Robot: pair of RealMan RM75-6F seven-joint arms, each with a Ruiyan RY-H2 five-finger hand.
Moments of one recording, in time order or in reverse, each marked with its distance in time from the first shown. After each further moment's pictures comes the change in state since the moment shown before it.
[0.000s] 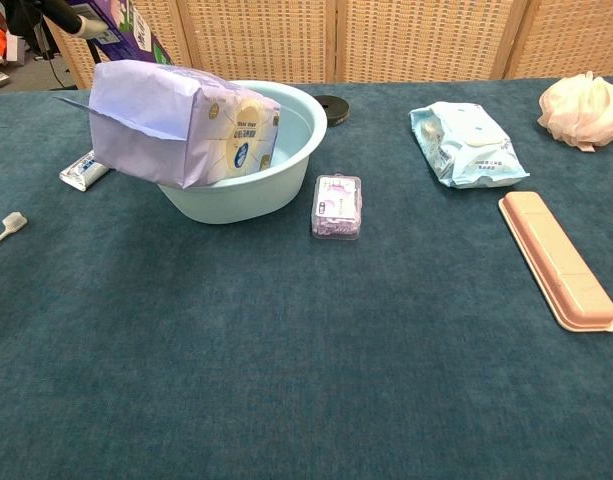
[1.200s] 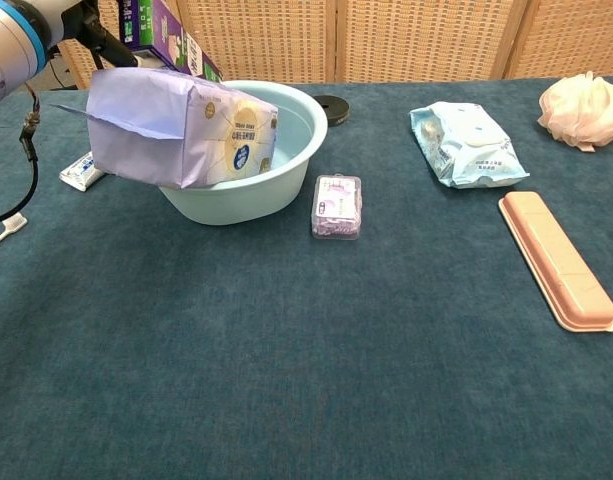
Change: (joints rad) left arm -0.018 -0.101 0.070 0.032 0.093 0.002 -0.032; right arm -0.004 0.004 0.012 0.008 0.010 0.008 0.012
